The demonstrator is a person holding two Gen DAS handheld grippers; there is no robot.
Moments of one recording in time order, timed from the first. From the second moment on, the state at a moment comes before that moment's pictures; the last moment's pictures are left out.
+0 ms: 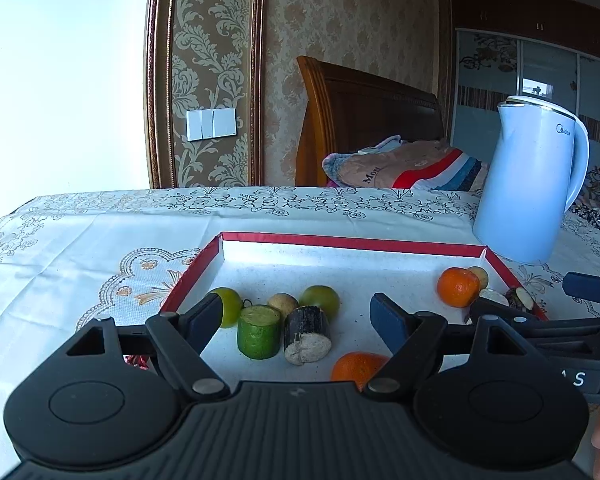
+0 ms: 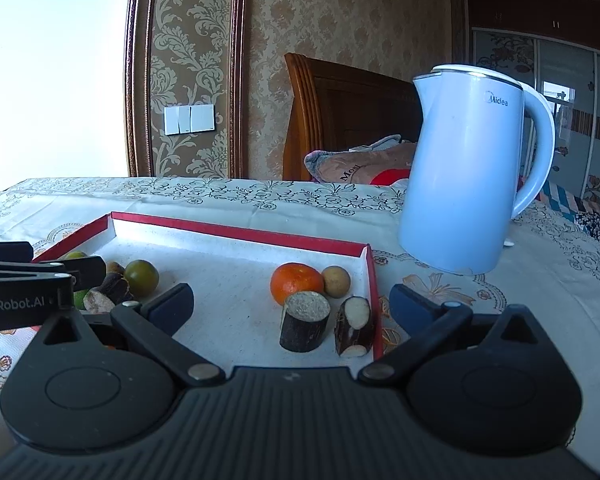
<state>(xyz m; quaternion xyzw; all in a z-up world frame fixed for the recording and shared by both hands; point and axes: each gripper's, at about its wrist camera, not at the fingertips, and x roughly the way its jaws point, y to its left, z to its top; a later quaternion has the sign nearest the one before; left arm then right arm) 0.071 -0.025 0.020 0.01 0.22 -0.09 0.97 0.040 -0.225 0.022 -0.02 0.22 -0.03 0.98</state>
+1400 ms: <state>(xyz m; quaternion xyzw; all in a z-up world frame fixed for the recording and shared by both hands) 0.014 -0.020 0.009 0.03 0.22 -0.08 0.97 -0.006 -0.238 0.009 0.04 0.26 -0.01 0.96</state>
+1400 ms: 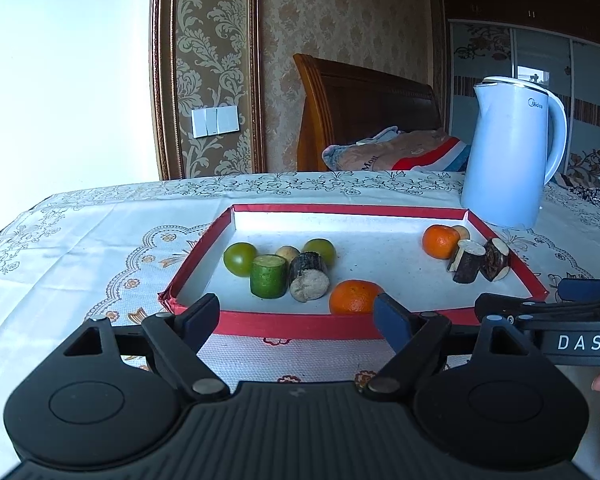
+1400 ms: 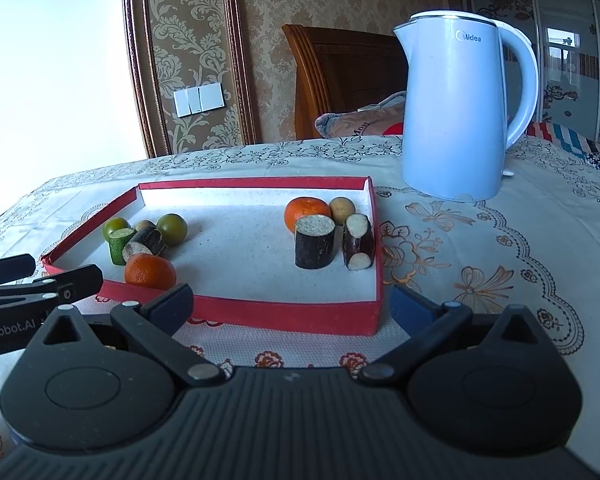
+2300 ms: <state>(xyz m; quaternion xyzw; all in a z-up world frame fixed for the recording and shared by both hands) 0.011 -0.026 0.012 0.06 0.21 -0.08 0.97 -0.007 -0.235 0.009 0.03 0.26 0.00 0.96</state>
